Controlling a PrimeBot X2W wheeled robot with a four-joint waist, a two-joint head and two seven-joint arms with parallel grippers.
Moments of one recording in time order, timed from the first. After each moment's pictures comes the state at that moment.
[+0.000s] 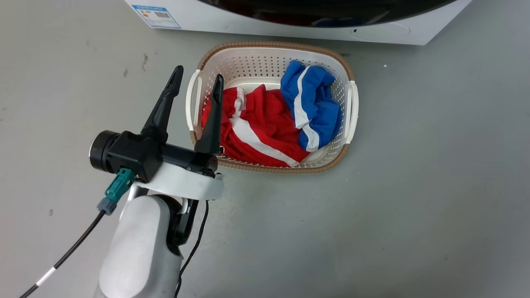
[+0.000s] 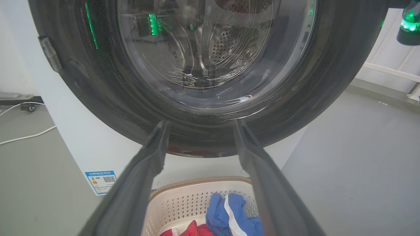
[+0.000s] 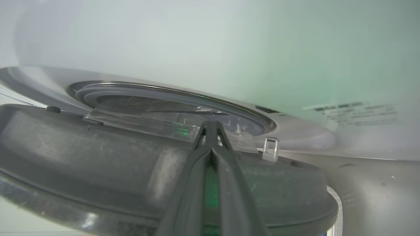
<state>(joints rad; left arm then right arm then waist) -0.43 0.07 -0.17 0.09 -0.18 -0.13 -0.26 -1.56 -0.57 0.71 0.89 1.79 0.13 0.55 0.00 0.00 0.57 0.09</state>
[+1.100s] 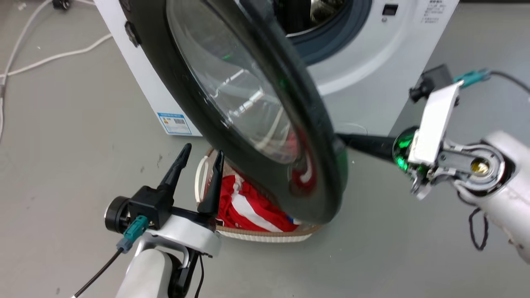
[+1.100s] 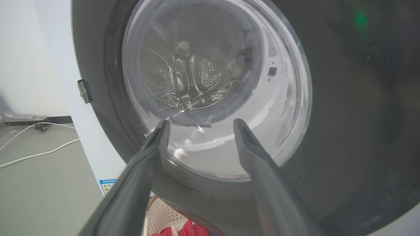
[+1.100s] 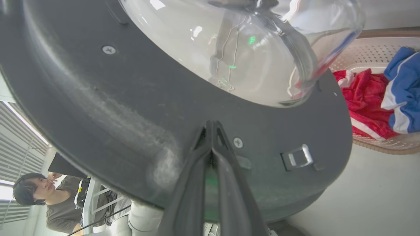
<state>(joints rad) -0.25 0.10 -0.19 0.19 -0.21 -0.13 -0.26 -0.93 -0.58 0.96 0.35 2.00 0.13 0.51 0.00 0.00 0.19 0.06</state>
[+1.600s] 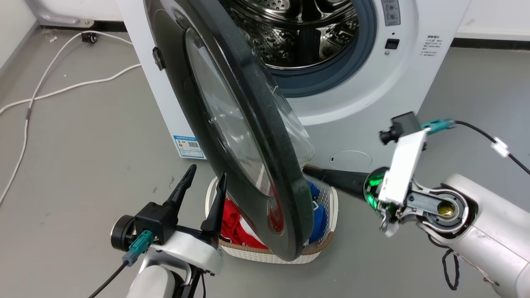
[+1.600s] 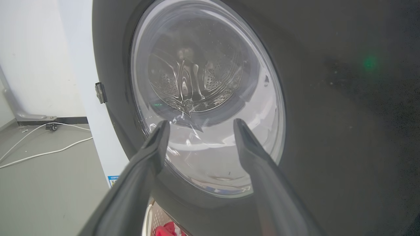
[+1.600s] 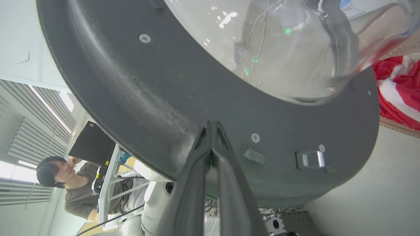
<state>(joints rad) -0.20 0.11 -0.22 0.22 -0.23 -0.13 -0.26 -0.82 -0.54 1.06 0.24 2.06 0.13 0.36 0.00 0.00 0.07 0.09</state>
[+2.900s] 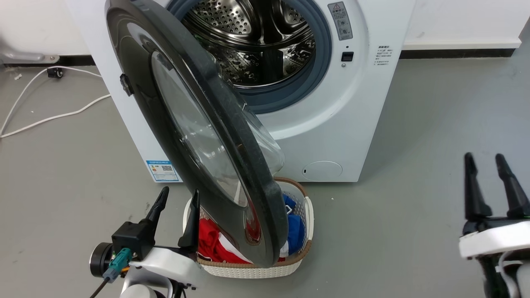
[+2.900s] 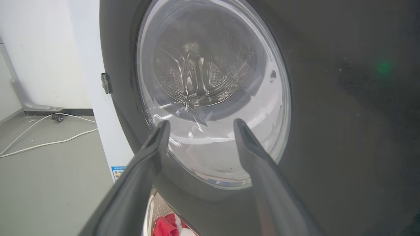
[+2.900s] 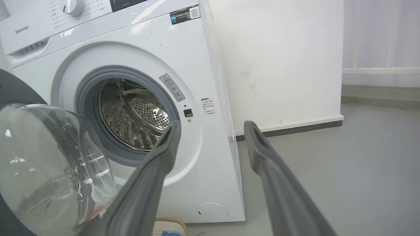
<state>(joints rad) -0.11 0.09 -0.10 0.25 -0.21 -0.13 -0.26 -0.15 -0.29 0.00 0.21 0.53 0.13 -0.26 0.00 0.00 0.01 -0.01</state>
